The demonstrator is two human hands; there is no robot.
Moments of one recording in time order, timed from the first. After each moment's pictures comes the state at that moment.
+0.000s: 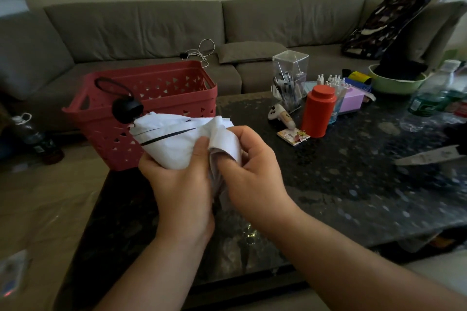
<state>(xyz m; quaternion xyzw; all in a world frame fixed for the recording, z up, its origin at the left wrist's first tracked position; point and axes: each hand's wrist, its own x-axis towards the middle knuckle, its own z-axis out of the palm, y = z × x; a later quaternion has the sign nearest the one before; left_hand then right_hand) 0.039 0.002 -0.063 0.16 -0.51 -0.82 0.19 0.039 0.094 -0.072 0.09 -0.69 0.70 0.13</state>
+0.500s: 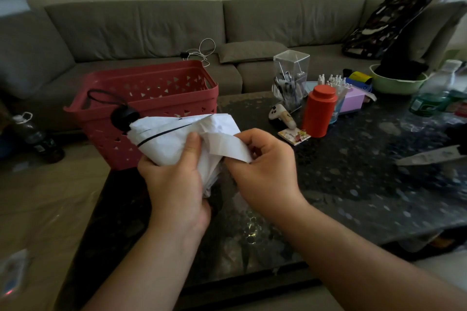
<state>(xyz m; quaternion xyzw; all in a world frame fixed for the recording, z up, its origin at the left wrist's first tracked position) 0.025 -0.008 -0.066 0.19 -0.46 -0.85 0.18 0.030 0.106 -0.078 0.06 -0.76 0.60 0.23</state>
